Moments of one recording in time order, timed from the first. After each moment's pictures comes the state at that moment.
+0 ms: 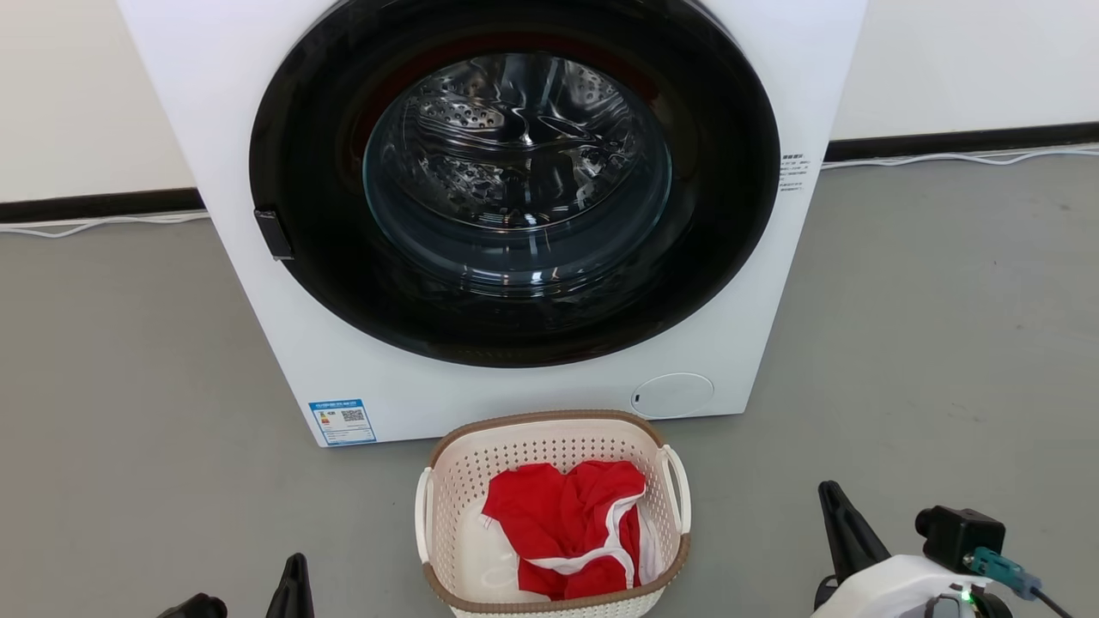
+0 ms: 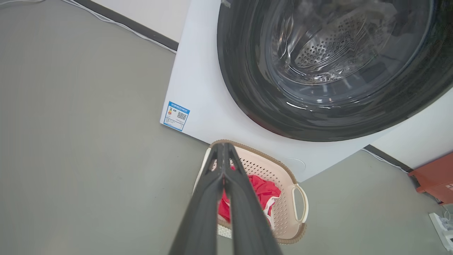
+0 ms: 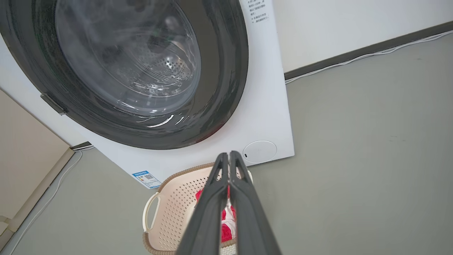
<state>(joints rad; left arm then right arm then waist) 0.07 0.03 0.02 0.38 -0.52 0.01 -0.18 -0.06 -0.05 0.00 0.45 0.34 0.12 -0.10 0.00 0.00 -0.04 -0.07</state>
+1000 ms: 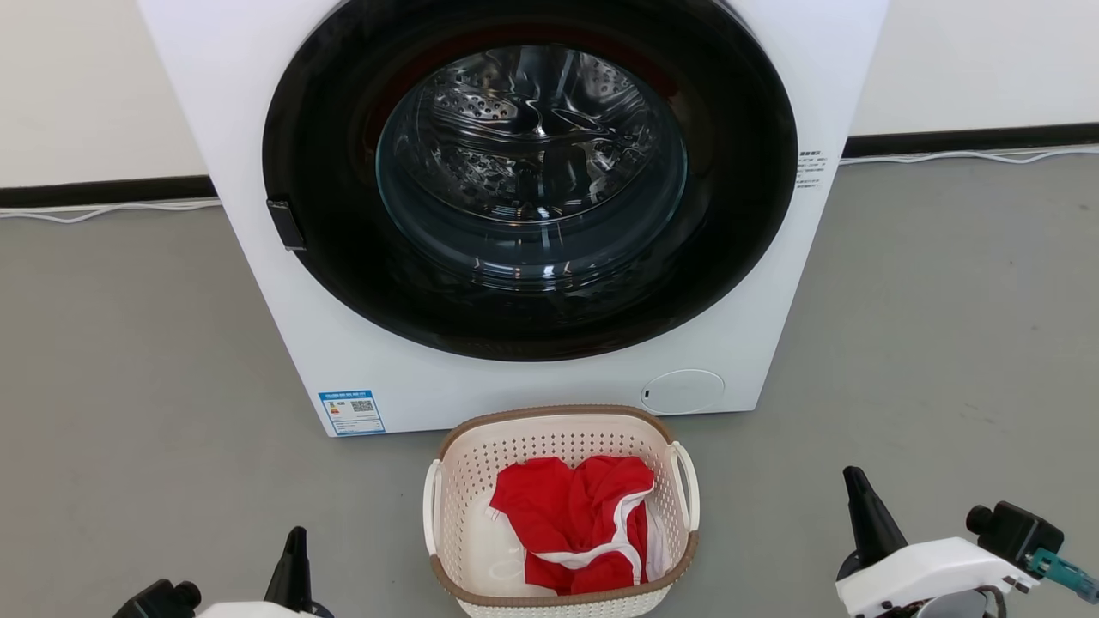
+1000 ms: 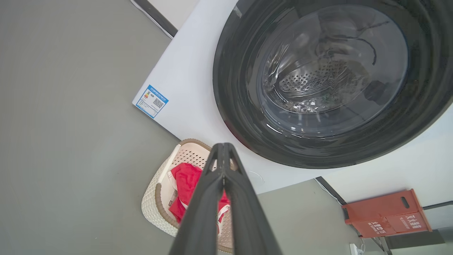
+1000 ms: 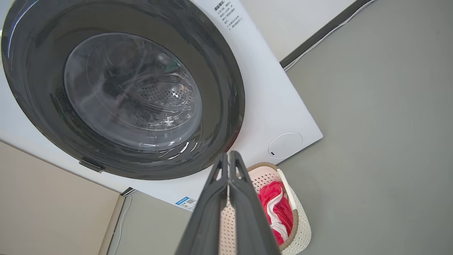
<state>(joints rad) 0.03 0.03 0.04 0.35 -0.84 -0.03 -0.10 -0.06 -0.05 -0.03 0.40 0.71 0.12 -0.04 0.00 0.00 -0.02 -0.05</state>
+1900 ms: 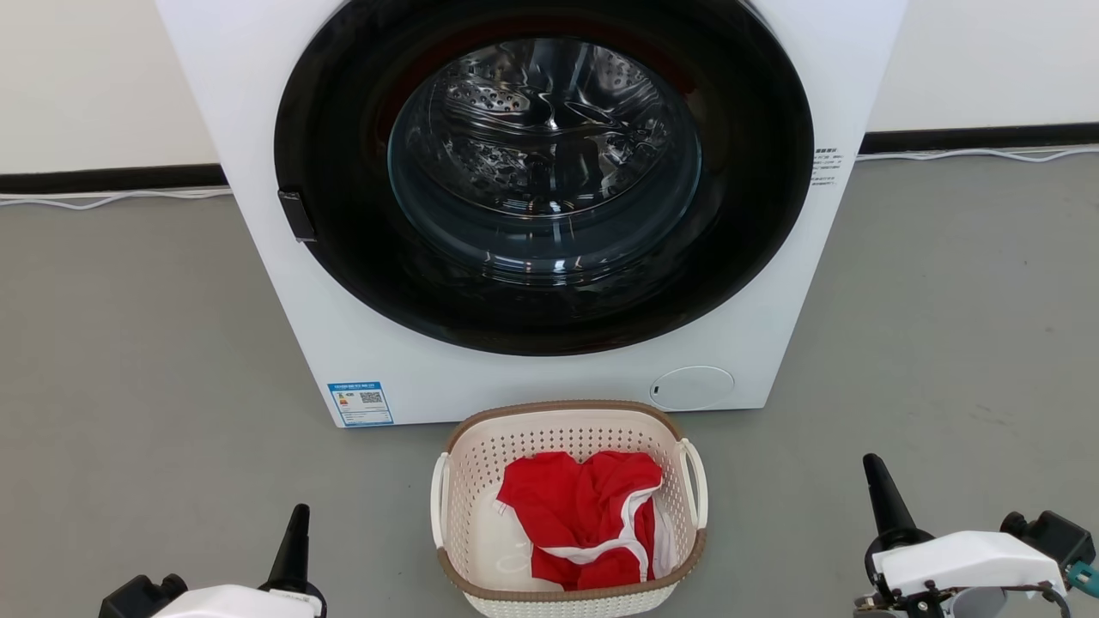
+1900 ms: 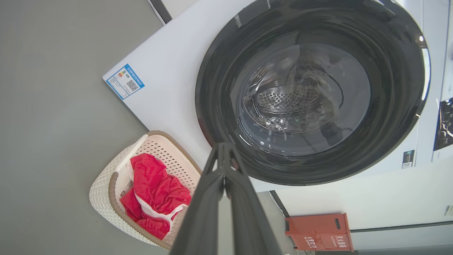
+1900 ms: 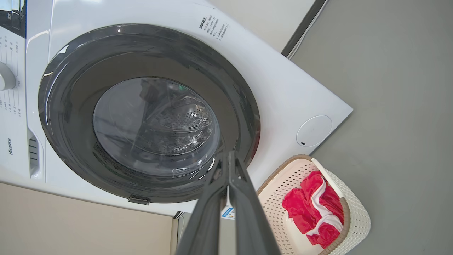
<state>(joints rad) 0.01 0.03 0.06 0.32 -1.12 -0.06 -0.02 -0.06 -0.05 -0.07 0.36 1.04 0.12 0.01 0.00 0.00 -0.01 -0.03</state>
